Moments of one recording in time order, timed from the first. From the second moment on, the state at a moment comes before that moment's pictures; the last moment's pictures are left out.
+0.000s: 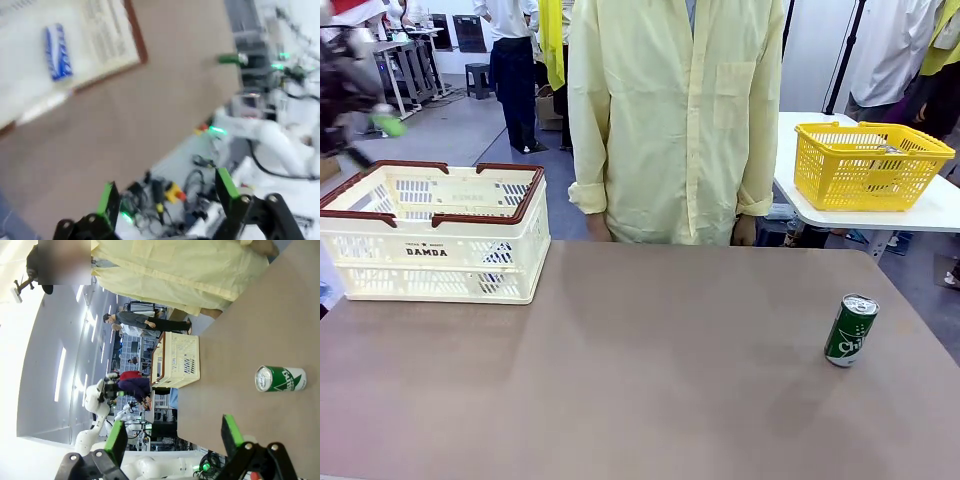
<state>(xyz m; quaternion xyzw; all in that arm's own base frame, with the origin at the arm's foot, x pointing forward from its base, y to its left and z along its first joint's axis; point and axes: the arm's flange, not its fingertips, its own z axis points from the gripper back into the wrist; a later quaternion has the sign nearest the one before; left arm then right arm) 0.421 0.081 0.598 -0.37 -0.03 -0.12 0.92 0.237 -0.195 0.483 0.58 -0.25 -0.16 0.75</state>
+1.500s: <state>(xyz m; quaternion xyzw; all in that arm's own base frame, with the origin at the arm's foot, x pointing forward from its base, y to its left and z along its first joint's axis) 0.332 0.200 0.550 -0.49 -0.04 -0.10 0.86 0.237 -0.195 0.483 0.58 -0.25 -0.16 0.75</state>
